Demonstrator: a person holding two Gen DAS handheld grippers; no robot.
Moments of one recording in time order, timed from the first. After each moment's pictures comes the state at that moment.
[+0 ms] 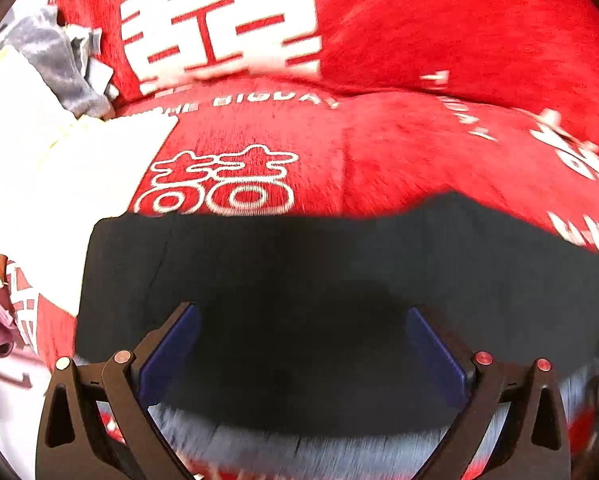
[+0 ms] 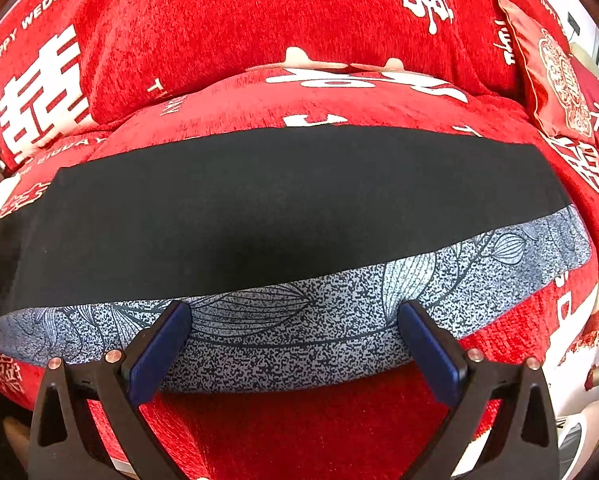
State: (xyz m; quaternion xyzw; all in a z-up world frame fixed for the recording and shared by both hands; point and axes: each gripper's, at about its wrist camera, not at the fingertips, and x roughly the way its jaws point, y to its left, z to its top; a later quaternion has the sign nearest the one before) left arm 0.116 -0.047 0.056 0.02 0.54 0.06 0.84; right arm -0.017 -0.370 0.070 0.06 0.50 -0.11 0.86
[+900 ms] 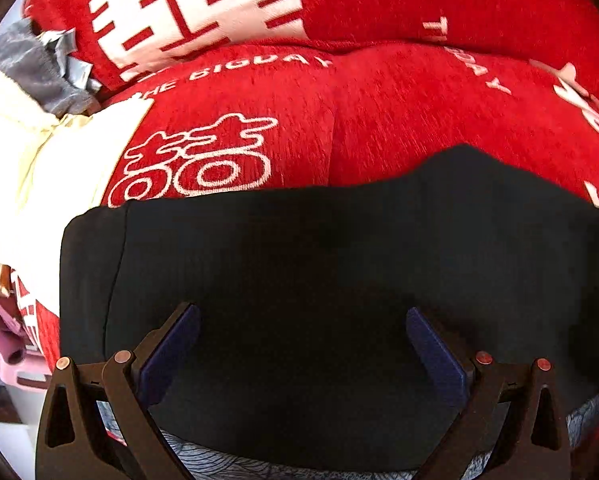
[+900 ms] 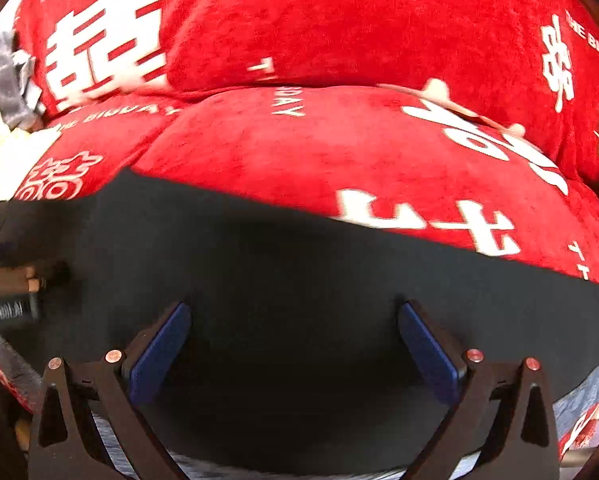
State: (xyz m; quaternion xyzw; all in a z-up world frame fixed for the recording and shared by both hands) left arm 0.126 -0.070 0.023 0.06 0.57 0.06 0.81; right arm 0.096 -0.286 0.064 -0.01 0.53 -0.01 0.85
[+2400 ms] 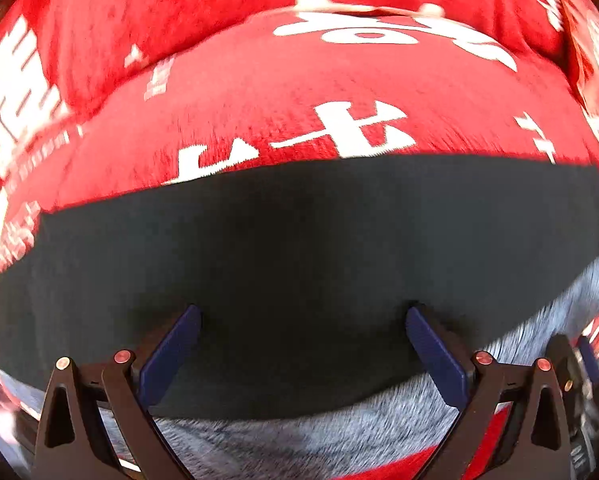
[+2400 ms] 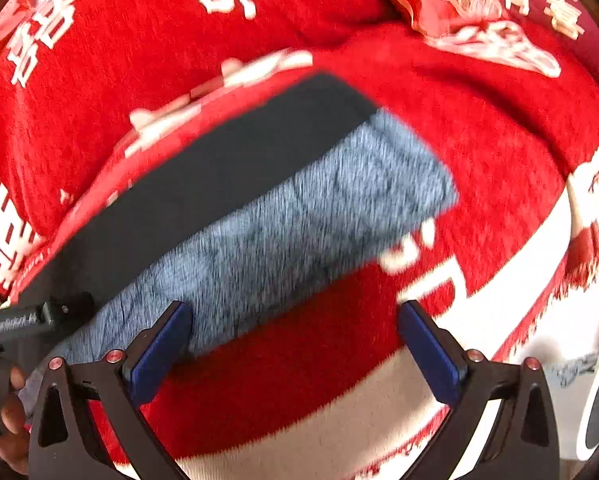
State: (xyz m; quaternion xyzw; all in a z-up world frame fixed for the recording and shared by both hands) left arm 0.086 -0.366 0.036 0.08 0.60 -0.10 0.79; right arm -0.064 -0.563 0.063 0.23 0.45 -0.20 0.84
